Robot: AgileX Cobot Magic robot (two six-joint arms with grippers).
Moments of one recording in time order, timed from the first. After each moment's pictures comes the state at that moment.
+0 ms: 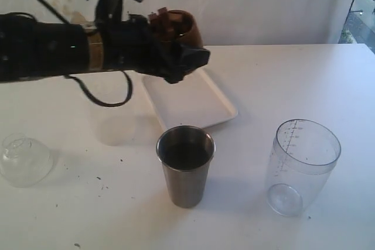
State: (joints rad) left arm -0.55 1.67 -1.08 1.18 -0.48 -1.08; right arm -0.06 0.01 -0.01 0.10 0.34 0.03
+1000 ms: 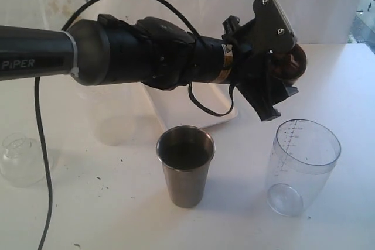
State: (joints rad) left arm -0.86 2.01 -1.54 1.71 -0.20 -1.12; right arm -0.06 0.01 -0.01 0.10 0.34 0.04
